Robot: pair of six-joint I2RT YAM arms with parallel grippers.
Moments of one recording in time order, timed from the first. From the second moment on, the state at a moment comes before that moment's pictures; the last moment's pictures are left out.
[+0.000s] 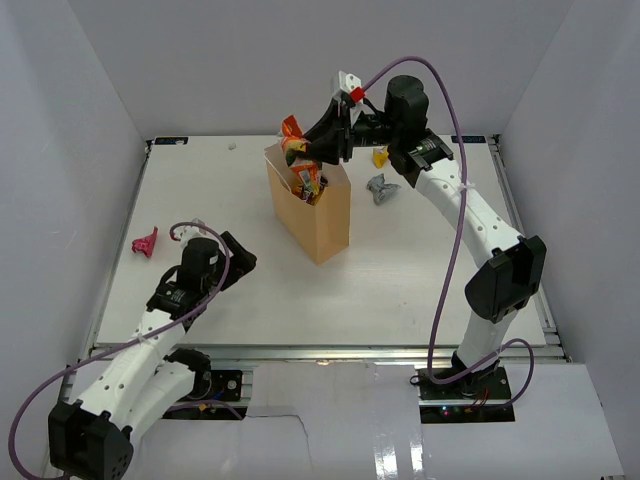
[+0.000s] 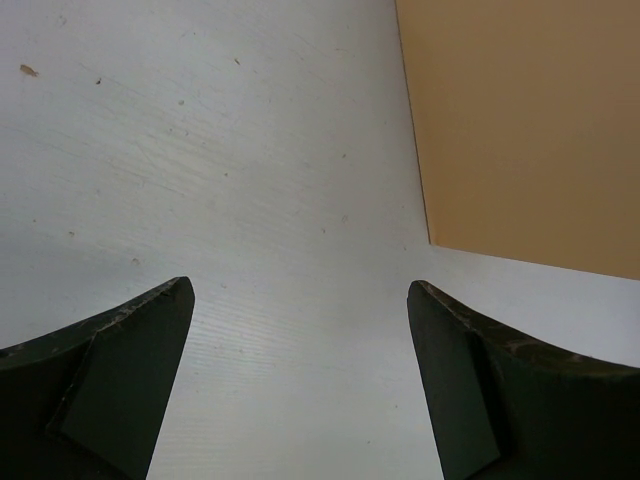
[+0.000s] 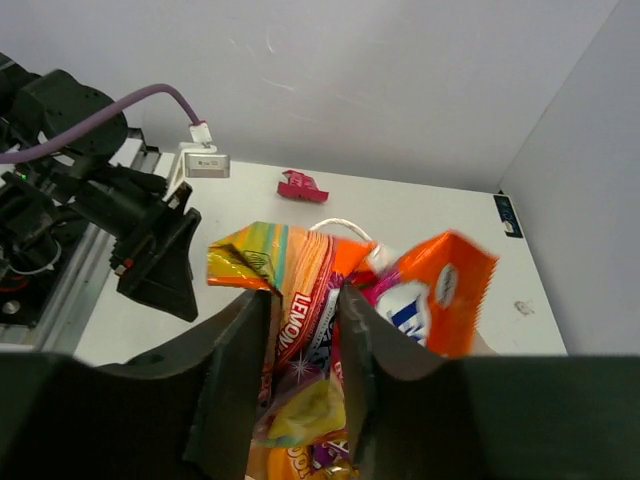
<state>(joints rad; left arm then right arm) -0.35 0.78 0.56 -0.41 -0.16 -0.83 0.52 1.79 1.87 -0.01 -1.12 -0.12</state>
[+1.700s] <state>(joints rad) 0.18 1.87 1.05 0.00 -0.65 0.26 -0.07 1.32 1.26 -0.82 -0.96 -0.68</state>
